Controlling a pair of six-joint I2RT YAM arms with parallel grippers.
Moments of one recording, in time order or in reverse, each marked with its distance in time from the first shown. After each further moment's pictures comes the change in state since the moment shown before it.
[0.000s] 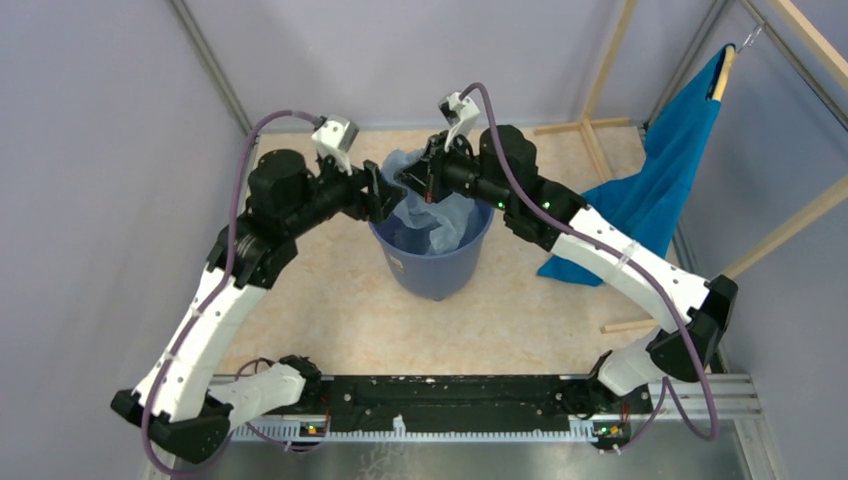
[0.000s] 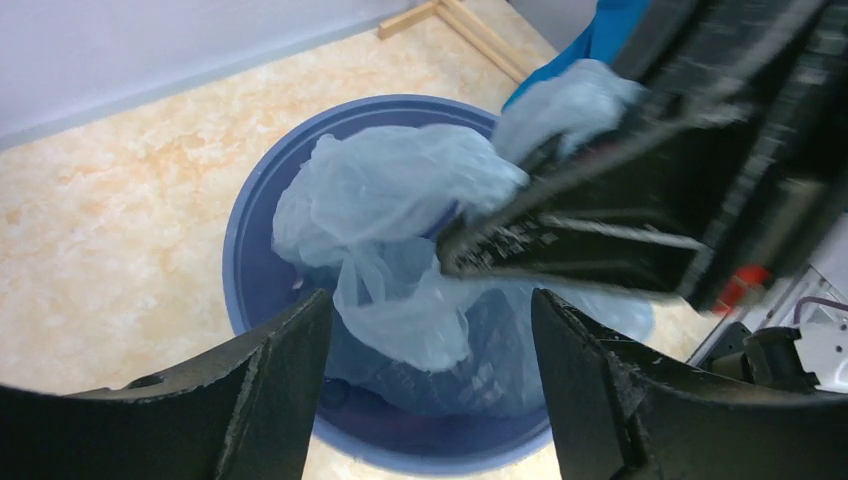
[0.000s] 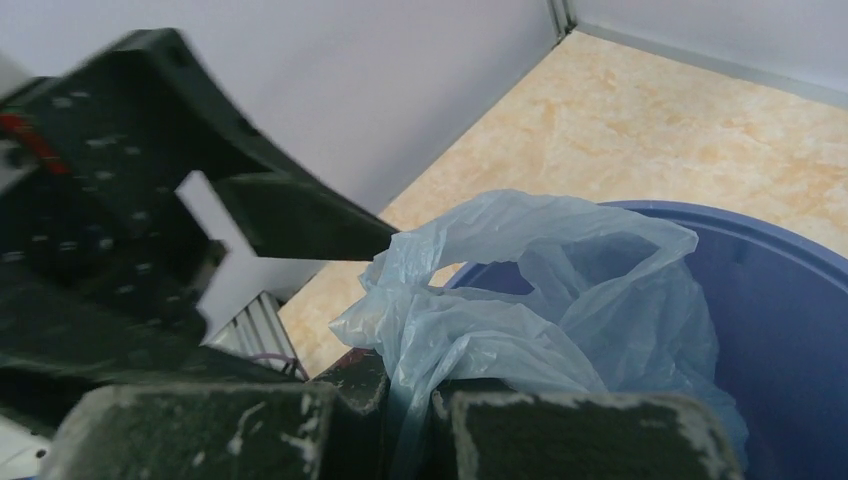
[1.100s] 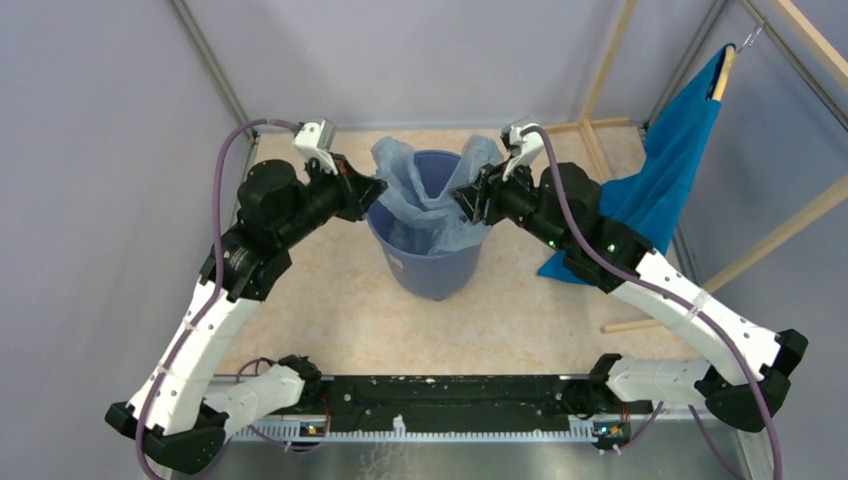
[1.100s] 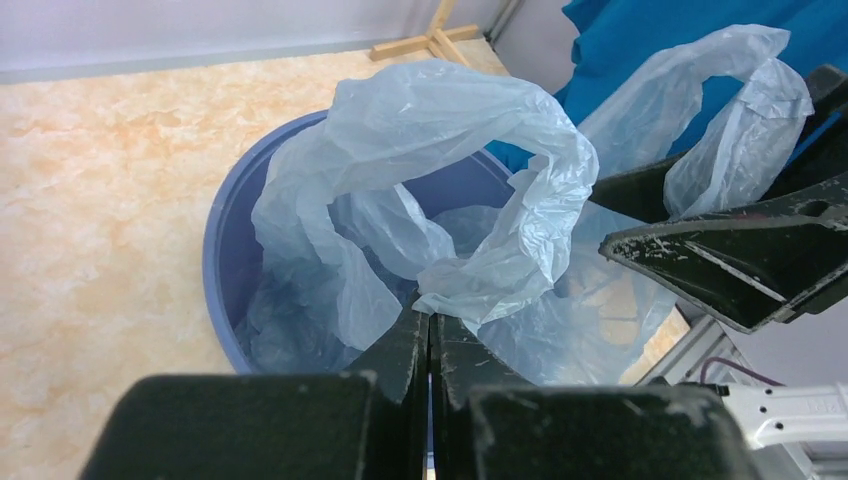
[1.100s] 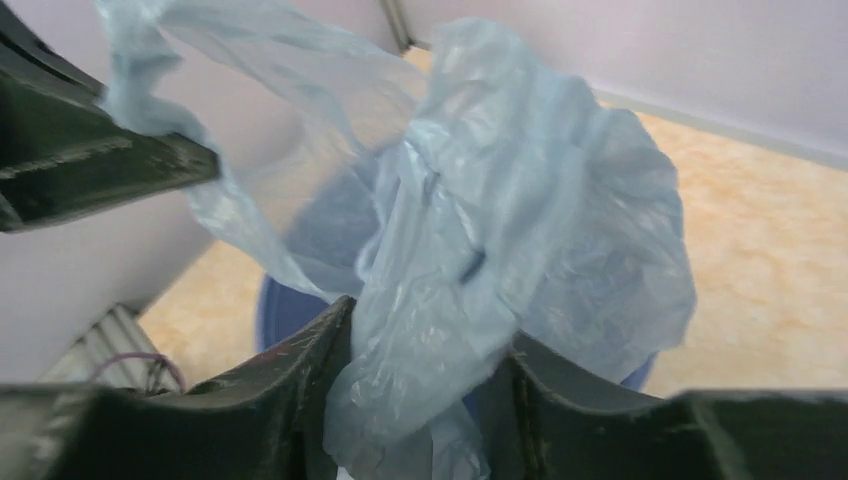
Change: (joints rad) left arm -0.001 -0.020 -0.033 0.048 -0.050 -0.209; right arm -0.001 -0.346 -0.268 -0.072 0.240 -0.133
